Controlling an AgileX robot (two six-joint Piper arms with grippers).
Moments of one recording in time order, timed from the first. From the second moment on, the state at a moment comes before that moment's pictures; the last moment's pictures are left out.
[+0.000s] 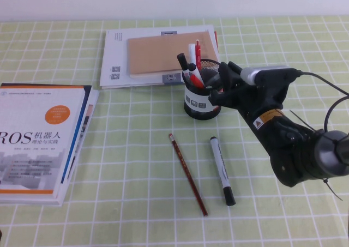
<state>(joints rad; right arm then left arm) 0.53 2.06 -0.96 0.09 -1.11 0.30 -0.05 -0.01 0.03 -0.16 0.38 0.07</state>
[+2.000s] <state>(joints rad) 0.58 1.64 -1.36 0.24 0.98 -0.02 -0.05 -0.01 0.03 -0.16 0.38 0.07</state>
